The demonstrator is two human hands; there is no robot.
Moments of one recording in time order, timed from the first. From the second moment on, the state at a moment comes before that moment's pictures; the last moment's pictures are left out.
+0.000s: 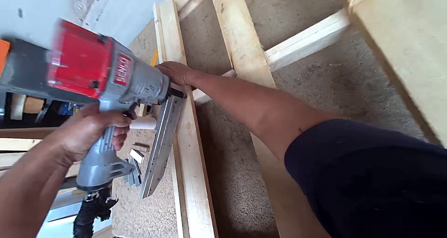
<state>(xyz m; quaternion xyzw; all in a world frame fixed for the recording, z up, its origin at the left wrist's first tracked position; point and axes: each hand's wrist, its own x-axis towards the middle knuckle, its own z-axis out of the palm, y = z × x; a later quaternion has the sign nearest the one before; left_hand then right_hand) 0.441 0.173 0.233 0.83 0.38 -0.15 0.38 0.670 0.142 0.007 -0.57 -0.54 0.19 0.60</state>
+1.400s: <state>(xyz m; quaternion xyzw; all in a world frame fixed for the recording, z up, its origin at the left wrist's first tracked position) 0.547 0.028 0.237 0.87 0.26 -0.22 0.37 0.489 -0.074 0.005 -0.52 -0.14 0.37 0.76</state>
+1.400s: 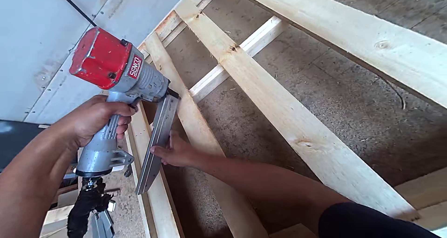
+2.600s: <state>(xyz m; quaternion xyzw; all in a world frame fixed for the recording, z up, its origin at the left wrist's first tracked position) 0.646 -0.138 0.233 0.86 0.25 -0.21 0.40 0.590 -0.254 0.003 -0.45 -0.16 0.39 0.79</state>
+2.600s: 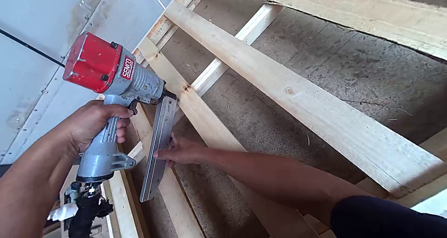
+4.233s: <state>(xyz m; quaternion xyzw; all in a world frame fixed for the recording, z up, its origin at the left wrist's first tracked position) 0.486 -0.404 0.300 0.92 0.21 -0.07 0.32 0.558 -0.463 0.084 -0.51 -0.34 0.30 0.73</state>
